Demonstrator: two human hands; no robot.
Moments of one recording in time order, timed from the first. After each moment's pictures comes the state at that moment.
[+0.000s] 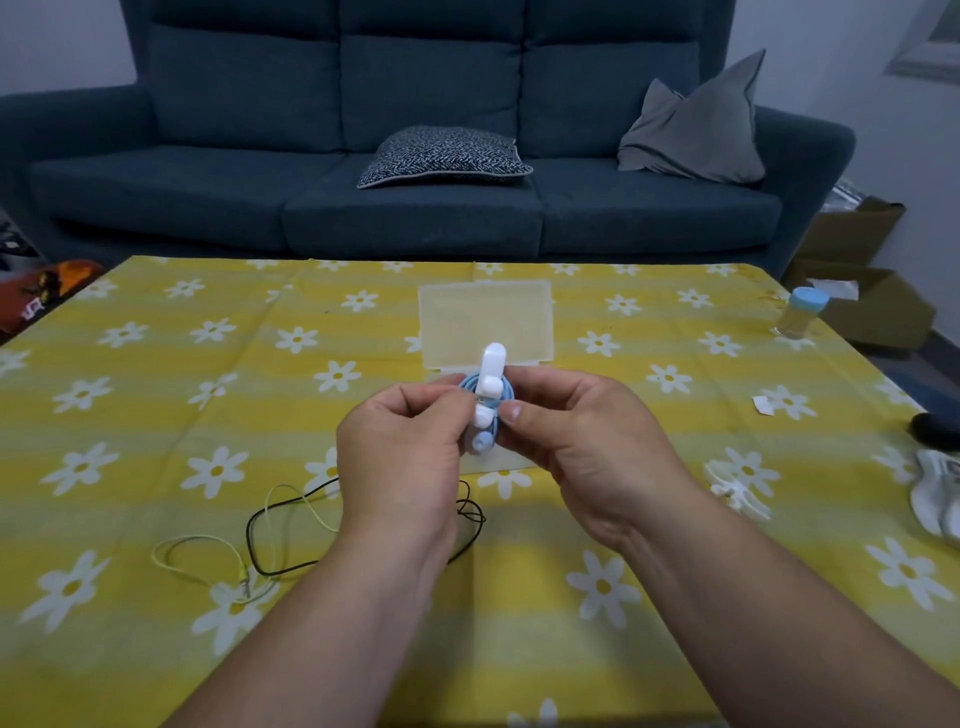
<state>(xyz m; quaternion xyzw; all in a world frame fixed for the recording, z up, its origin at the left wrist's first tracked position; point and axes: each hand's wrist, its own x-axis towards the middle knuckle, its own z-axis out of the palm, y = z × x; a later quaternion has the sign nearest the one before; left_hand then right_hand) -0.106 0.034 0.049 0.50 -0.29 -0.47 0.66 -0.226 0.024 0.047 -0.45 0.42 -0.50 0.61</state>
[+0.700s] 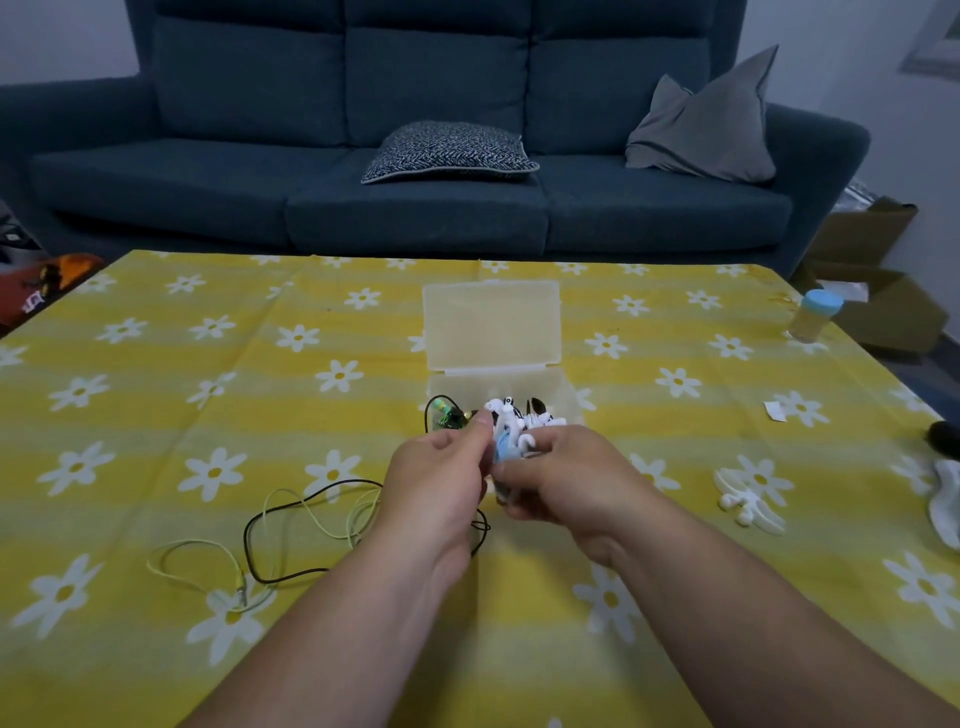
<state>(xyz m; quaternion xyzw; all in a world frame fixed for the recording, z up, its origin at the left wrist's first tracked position) -0.112 0.012 0.005 0.59 -0.25 -0.57 0.52 -0.222 0.007 0.012 -0.45 0.59 -0.33 0.58</state>
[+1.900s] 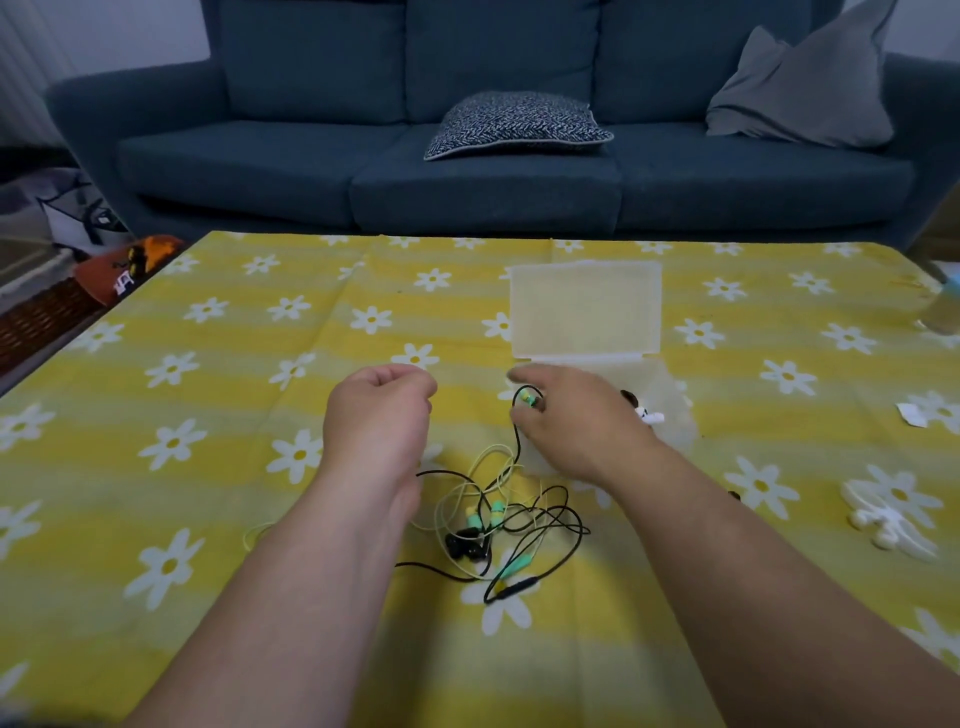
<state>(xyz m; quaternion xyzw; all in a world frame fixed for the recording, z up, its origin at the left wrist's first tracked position) -0.010 -0.014 0.029 0.68 -0.24 -0.43 0.55 -0.158 -0.052 0.006 -0.73 0.62 -0.14 0.25</state>
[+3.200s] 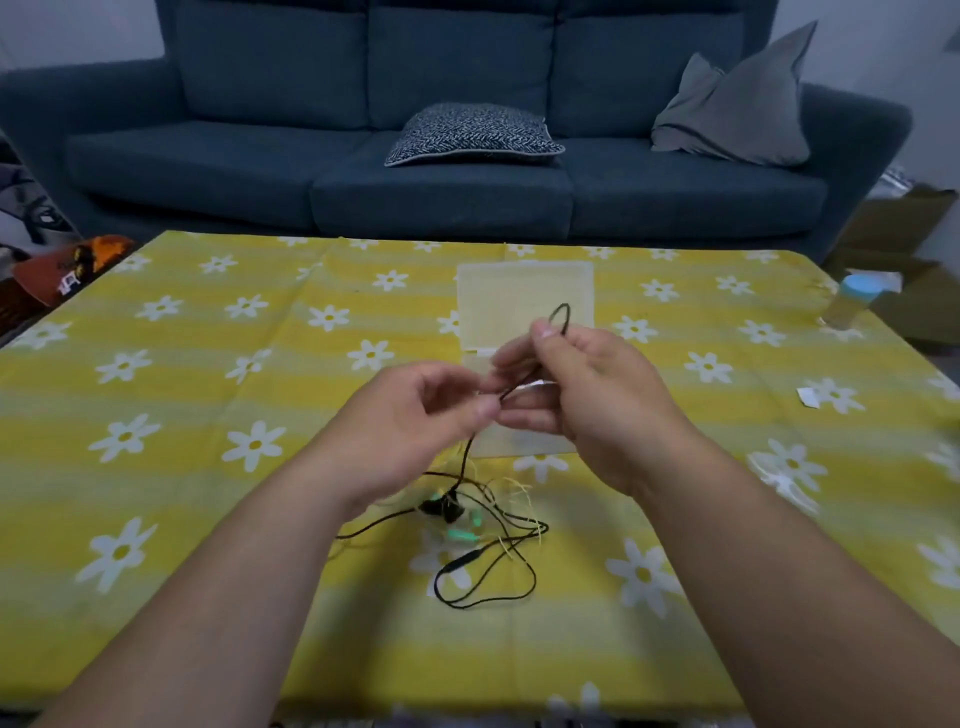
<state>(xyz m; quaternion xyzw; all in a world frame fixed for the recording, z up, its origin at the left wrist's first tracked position) -0.026 0.012 0.032 0.51 -0.62 -0.48 0.35 -0.198 0.006 0.056 -0.51 0.48 -0.45 0.56</state>
